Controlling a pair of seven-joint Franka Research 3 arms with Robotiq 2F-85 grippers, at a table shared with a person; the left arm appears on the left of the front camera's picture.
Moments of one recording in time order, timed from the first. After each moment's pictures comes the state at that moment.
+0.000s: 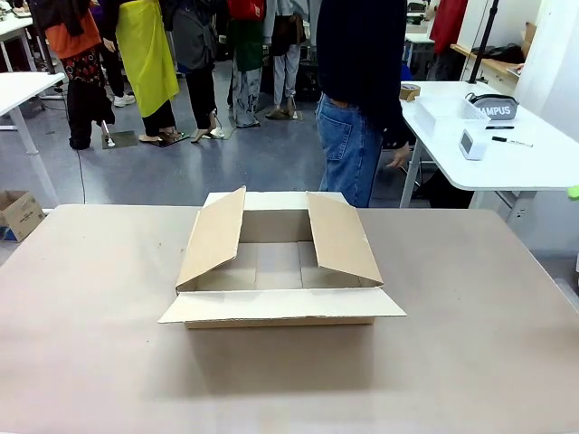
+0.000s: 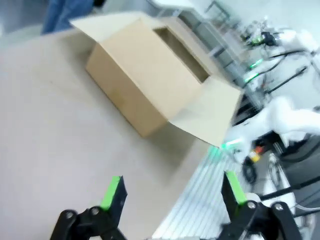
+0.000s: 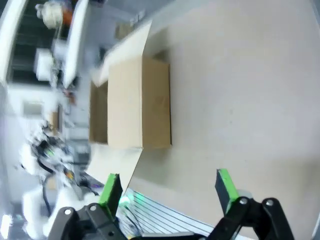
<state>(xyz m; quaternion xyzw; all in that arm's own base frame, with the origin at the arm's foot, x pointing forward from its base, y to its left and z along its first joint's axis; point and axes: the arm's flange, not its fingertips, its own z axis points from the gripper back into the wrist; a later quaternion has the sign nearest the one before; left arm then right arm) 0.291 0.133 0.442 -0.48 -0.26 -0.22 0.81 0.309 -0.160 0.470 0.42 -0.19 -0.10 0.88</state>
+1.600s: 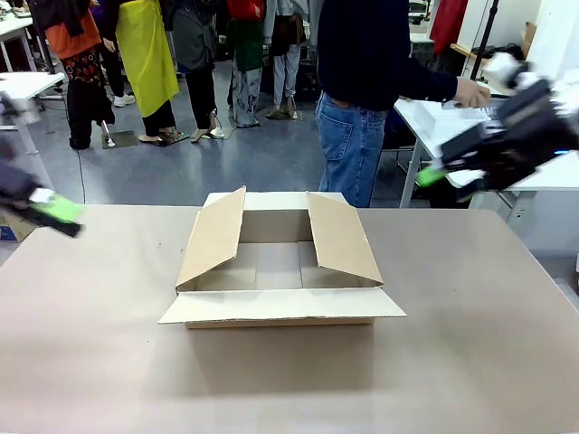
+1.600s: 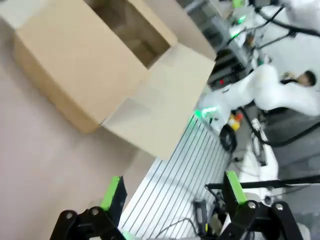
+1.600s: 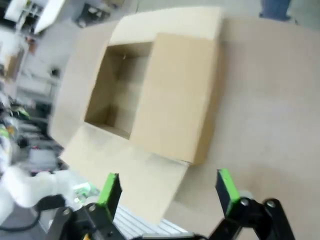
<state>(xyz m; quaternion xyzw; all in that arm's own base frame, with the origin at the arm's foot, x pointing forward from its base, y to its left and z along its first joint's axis) 0.319 -0.056 0.511 -0.43 -0.11 -0.31 0.84 0.338 0.125 0.533 0.27 -0.20 0.12 0.94</state>
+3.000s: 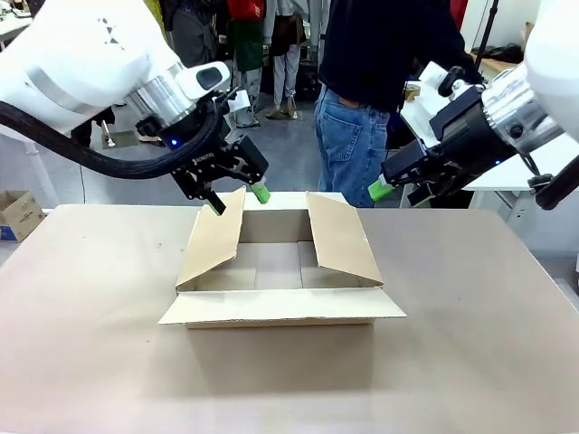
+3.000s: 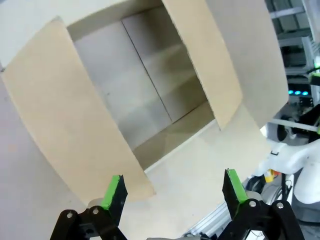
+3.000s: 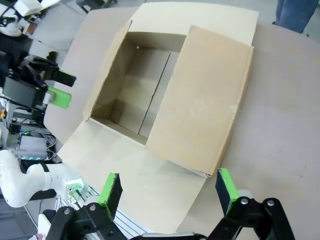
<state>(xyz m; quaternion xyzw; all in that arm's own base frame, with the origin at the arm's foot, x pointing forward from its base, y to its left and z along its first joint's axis) 0.418 -0.262 0.522 -0.26 -0.06 -0.18 0.95 0.339 0.157 0.526 0.26 -0.20 0.15 0.93</state>
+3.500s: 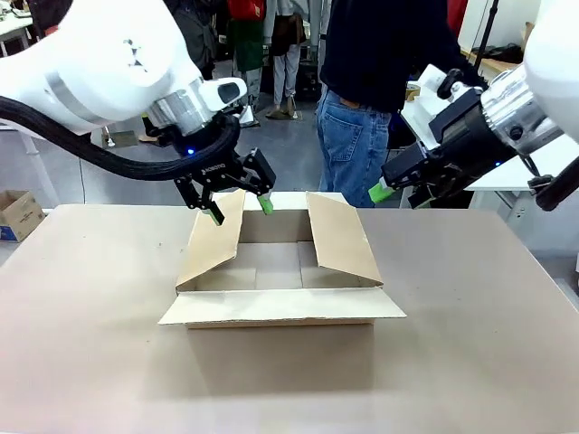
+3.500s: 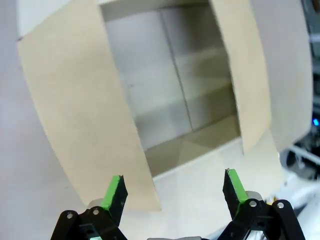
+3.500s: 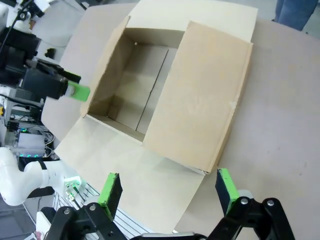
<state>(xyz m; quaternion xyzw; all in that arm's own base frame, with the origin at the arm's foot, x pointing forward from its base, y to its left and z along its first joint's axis) 0.425 -0.293 0.497 -0.17 -0.04 -0.07 0.98 0.340 0.158 0.520 0.25 -0.19 0.15 0.94</state>
